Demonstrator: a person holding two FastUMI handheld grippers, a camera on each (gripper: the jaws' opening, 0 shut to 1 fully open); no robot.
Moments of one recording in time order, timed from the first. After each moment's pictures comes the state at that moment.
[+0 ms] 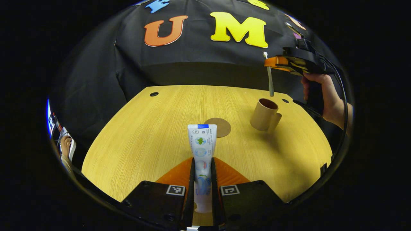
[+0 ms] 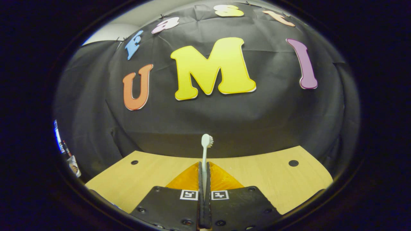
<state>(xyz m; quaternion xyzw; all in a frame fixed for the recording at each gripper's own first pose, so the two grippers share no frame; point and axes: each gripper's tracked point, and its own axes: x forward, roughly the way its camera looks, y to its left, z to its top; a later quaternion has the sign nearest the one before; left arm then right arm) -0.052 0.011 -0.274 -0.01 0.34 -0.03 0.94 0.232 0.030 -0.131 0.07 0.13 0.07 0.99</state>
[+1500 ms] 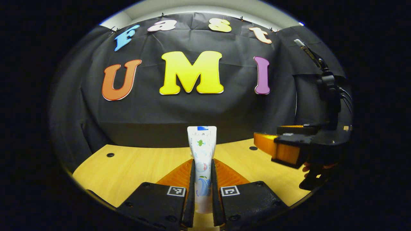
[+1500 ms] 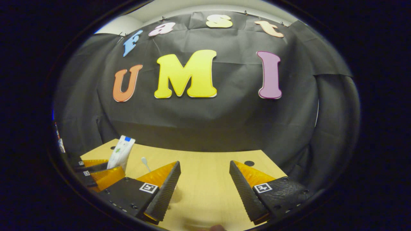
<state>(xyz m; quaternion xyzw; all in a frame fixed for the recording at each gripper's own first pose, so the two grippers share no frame) 0.084 -0.183 -0.145 -0.01 0.06 -0.16 0.99 0.117 -0.113 -0.137 0.00 0.12 -0.01 0.99</state>
